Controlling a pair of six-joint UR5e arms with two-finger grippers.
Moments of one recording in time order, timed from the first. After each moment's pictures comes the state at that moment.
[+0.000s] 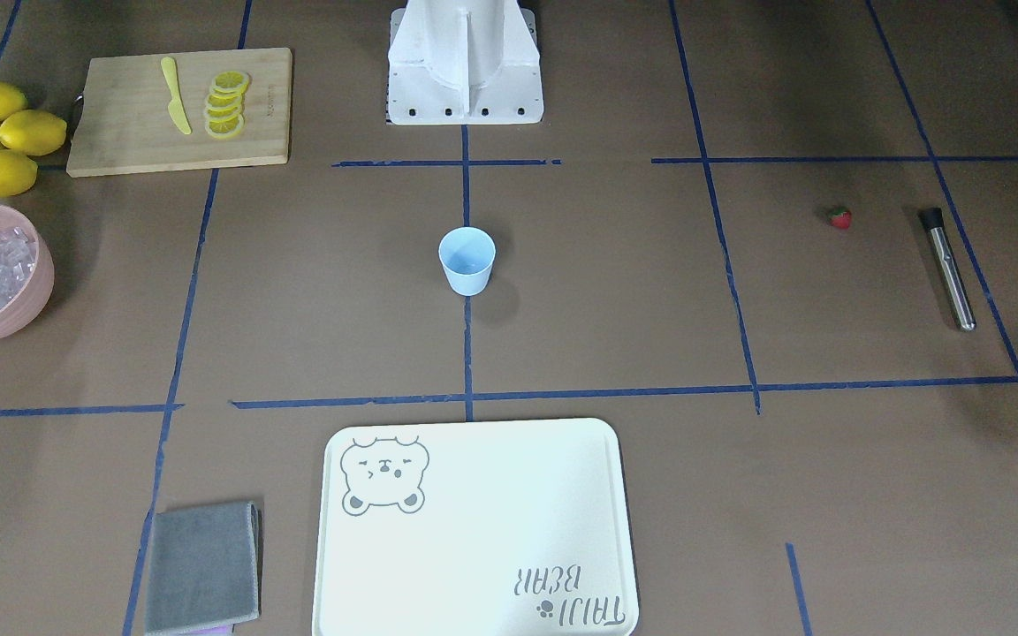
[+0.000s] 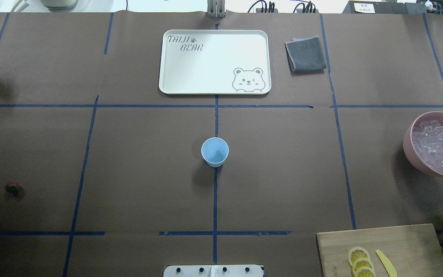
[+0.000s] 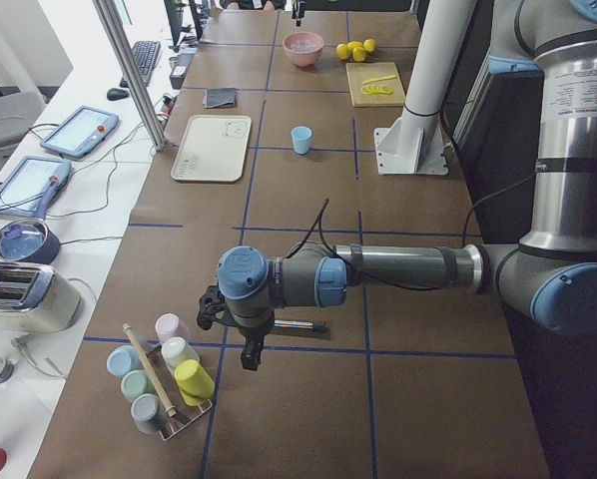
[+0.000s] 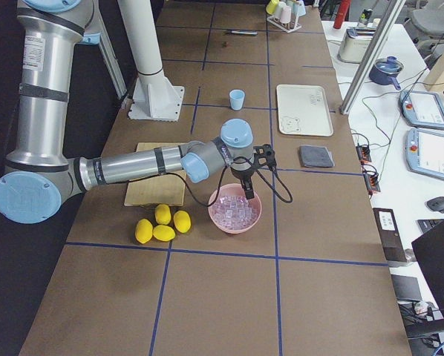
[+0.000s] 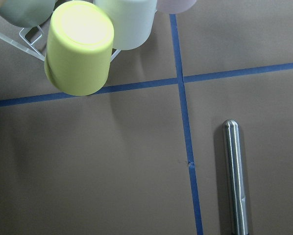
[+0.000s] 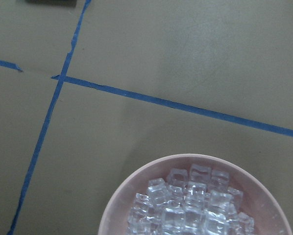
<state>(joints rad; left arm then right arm) -1.62 -1.54 -1.61 -1.53 -2.37 0.19 1.23 -1.74 1.91 -1.13 2.32 0.44</state>
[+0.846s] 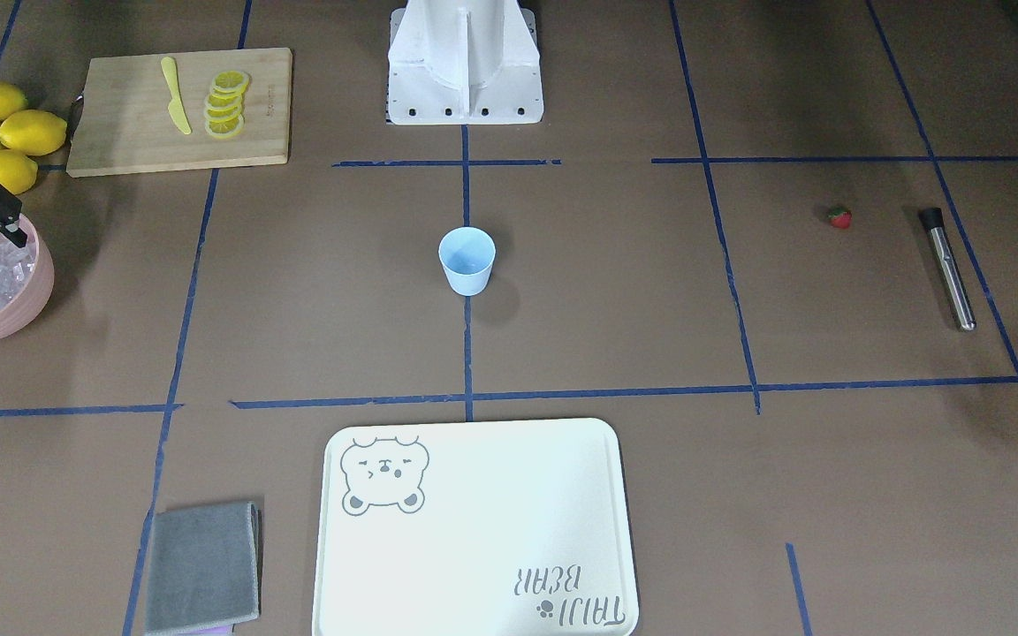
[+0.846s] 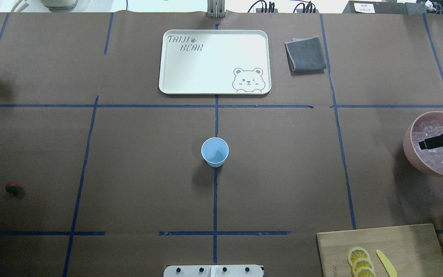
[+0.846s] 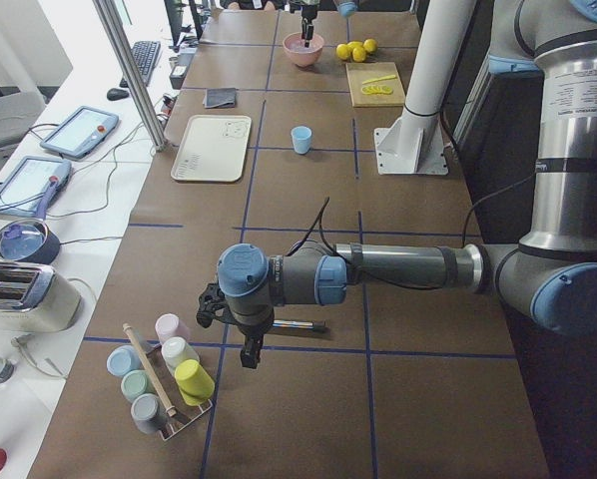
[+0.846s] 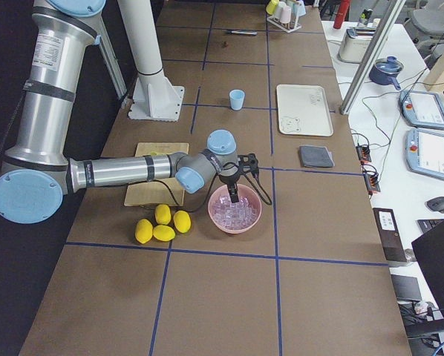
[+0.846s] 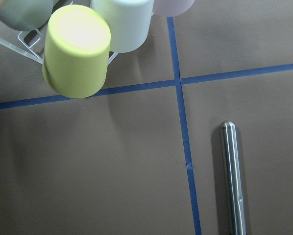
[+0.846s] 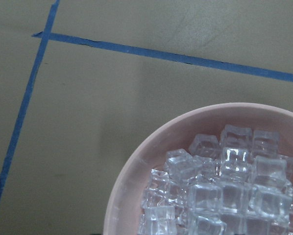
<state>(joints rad) -1.62 -1.54 -1.62 -1.53 -2.37 0.19 1.05 -1.81 1.86 -0.95 2.19 0.60</state>
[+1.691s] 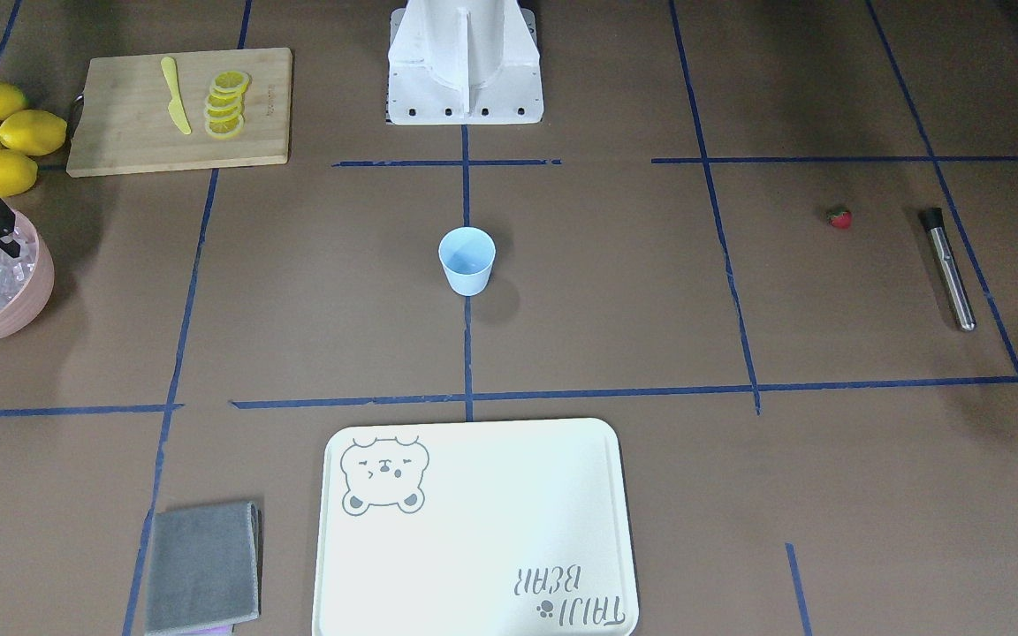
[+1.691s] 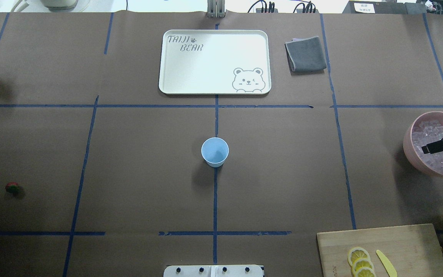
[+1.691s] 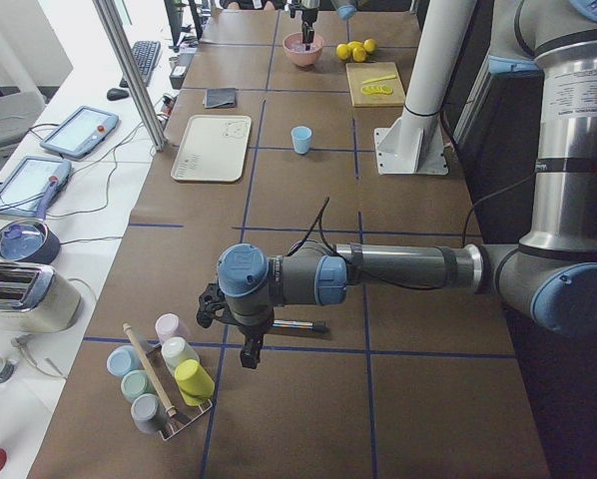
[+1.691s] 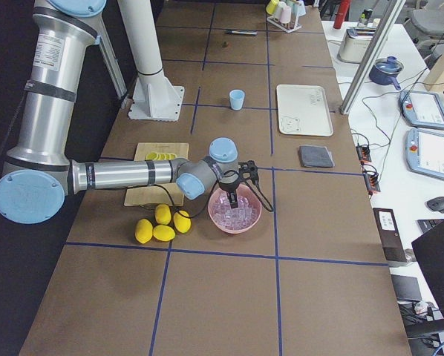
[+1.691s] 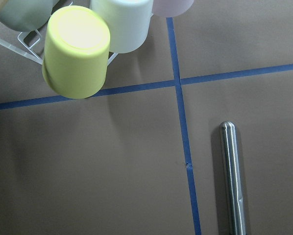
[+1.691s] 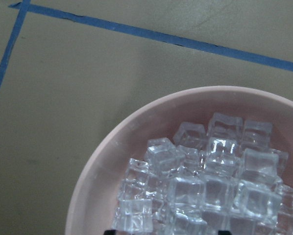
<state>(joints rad) -1.62 -1.54 -1.62 -1.53 -2.37 0.19 1.05 -1.80 1.80 -0.95 2.20 0.53</state>
